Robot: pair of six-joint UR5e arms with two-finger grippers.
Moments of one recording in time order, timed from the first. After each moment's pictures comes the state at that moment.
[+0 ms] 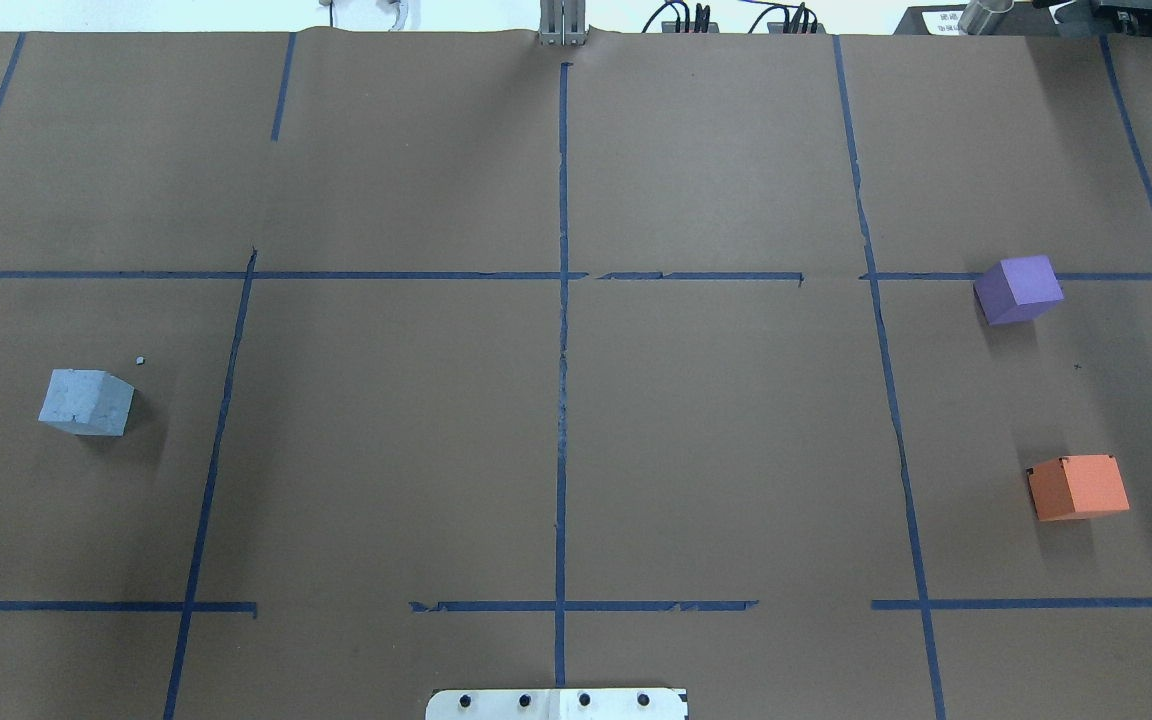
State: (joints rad) left arm -1.54 -1.42 -1.82 -1.53 -2.38 0.10; right arm 1.54 -1.67 1.79 -1.65 2.36 -0.06
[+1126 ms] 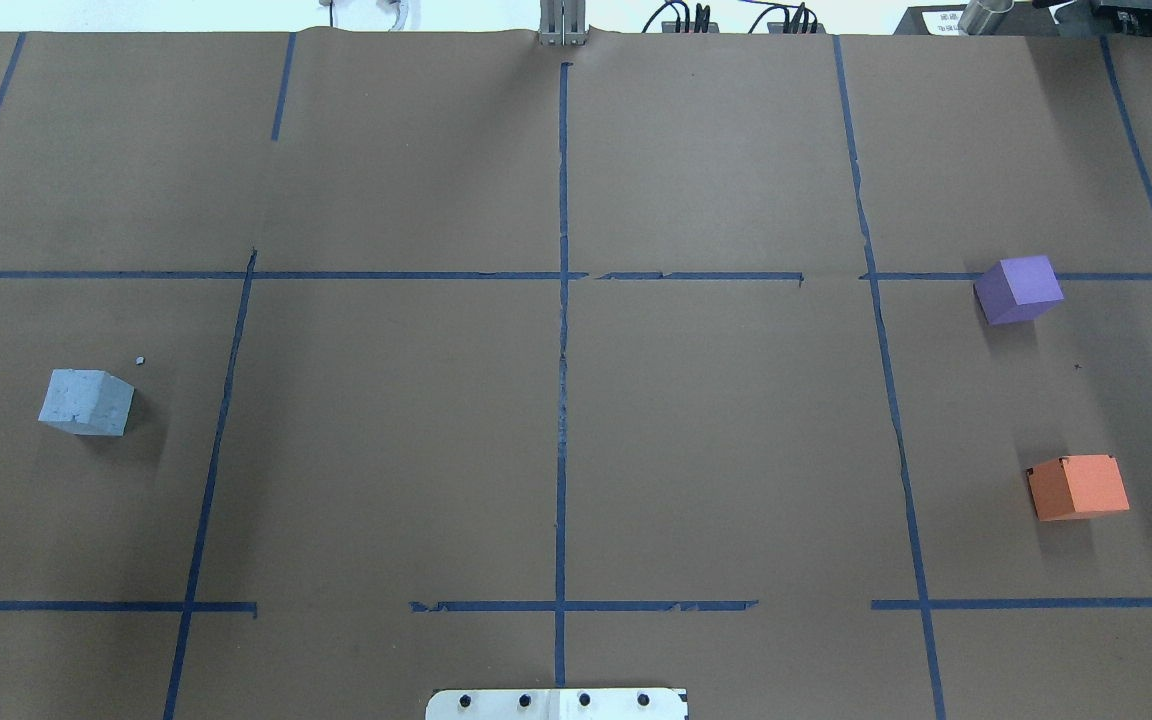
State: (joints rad) left arm -1.54 -1.39 -1.83 -1.64 -2.39 0.10; right arm 1.54 -1.67 1.79 -1.65 2.36 -0.06
